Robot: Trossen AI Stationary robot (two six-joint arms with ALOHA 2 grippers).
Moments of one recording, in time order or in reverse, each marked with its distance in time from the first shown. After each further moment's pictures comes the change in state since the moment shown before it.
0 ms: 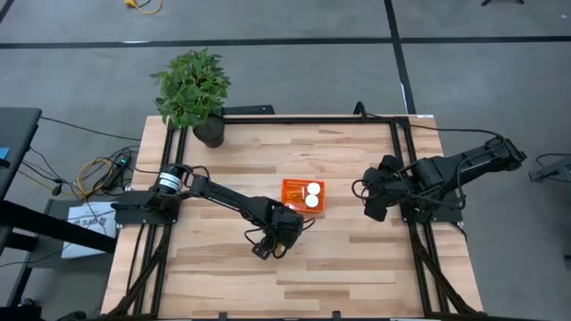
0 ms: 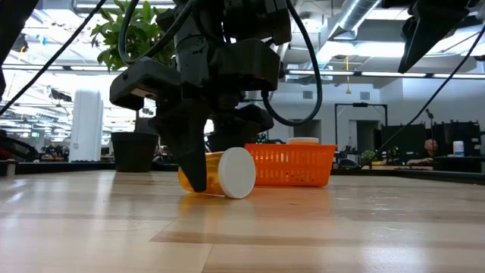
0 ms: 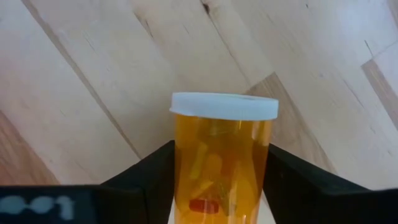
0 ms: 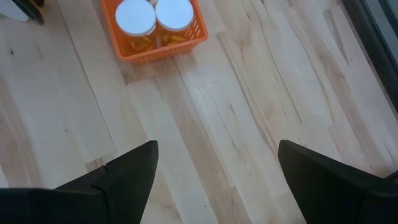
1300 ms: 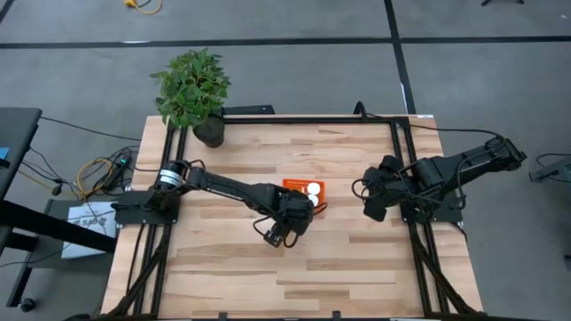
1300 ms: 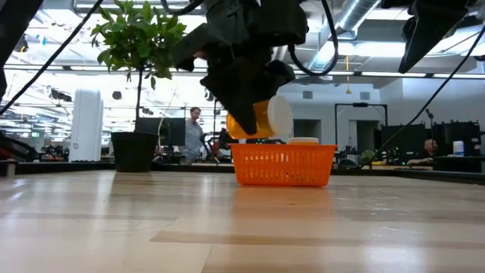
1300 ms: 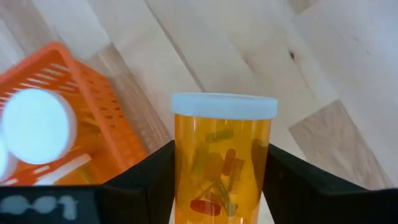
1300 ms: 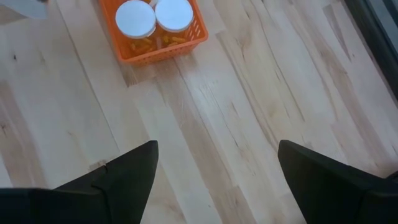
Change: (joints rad) left arm 0.050 -0.006 0.229 -0.165 -0.151 0.056; right arm 0.000 0.000 0.000 0.003 -0.004 0.026
